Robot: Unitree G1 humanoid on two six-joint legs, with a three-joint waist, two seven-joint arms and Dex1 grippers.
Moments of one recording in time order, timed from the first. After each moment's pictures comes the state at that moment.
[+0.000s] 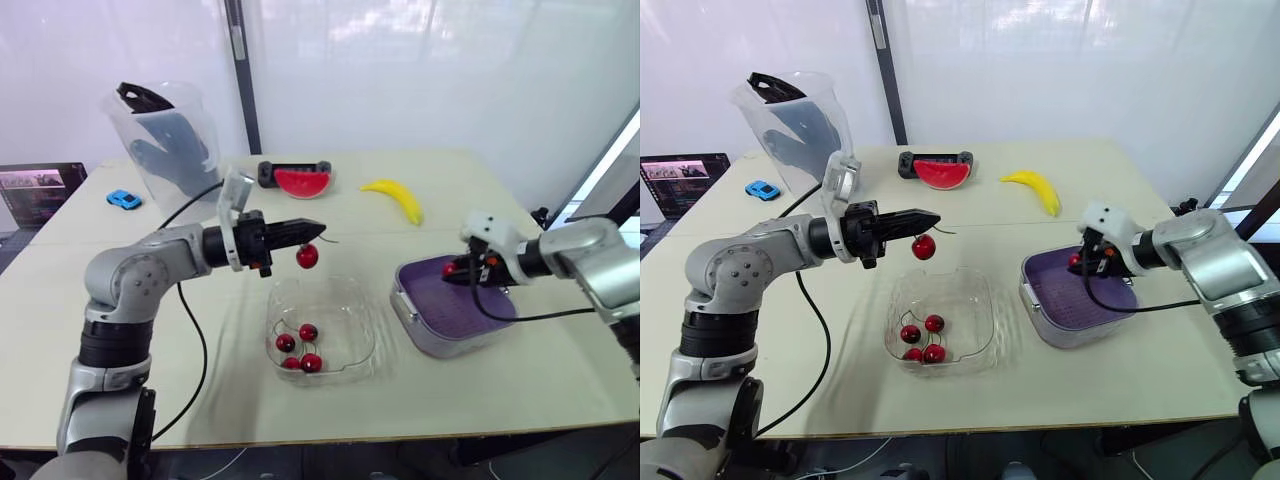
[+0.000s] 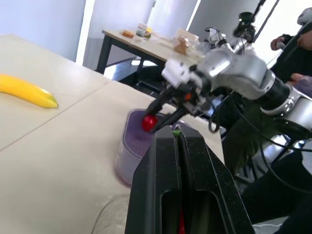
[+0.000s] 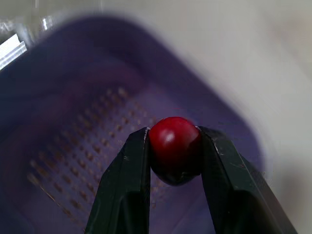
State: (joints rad) left arm -0.81 0.52 0.11 -0.10 -0.88 0.99 -0.87; right arm -0.78 -1.04 0.28 0.19 0.19 0.60 1.15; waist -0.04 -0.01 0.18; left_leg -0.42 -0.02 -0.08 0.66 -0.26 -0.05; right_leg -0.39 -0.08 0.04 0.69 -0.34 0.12
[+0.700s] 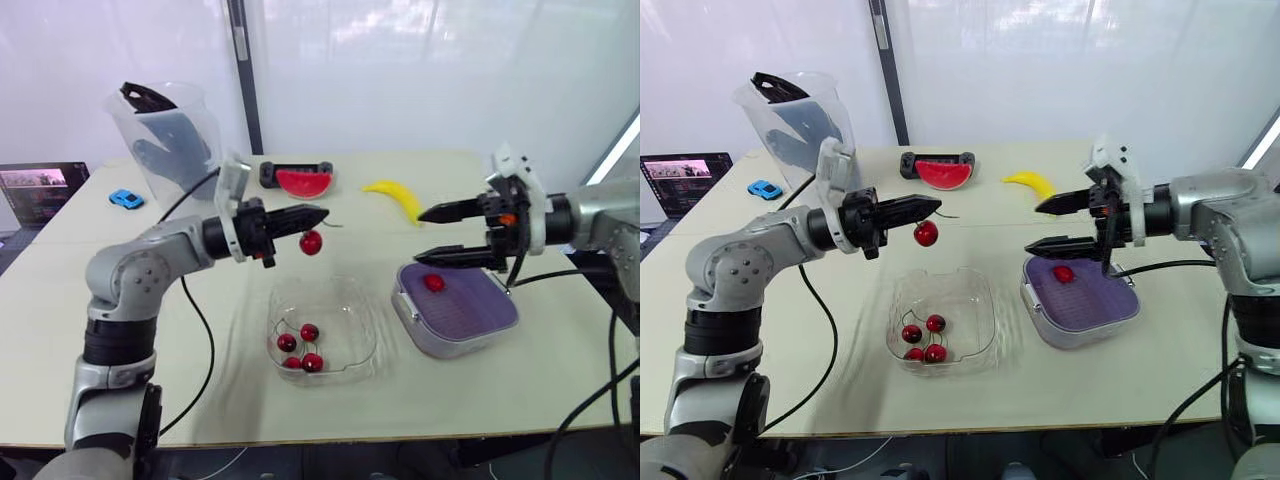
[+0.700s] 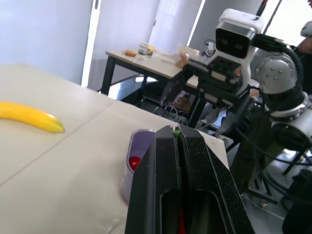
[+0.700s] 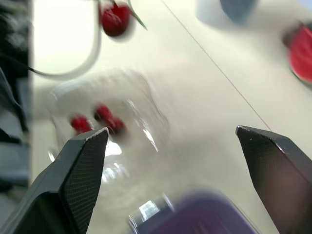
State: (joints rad) left arm -0.83 0.49 0.13 -0.12 -0.89 0.95 -0.84; right arm -0.86 -0.90 -0.05 -0.16 0.59 0.96 1.21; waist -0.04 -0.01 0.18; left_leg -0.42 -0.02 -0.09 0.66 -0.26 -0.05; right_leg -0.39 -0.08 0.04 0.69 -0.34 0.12
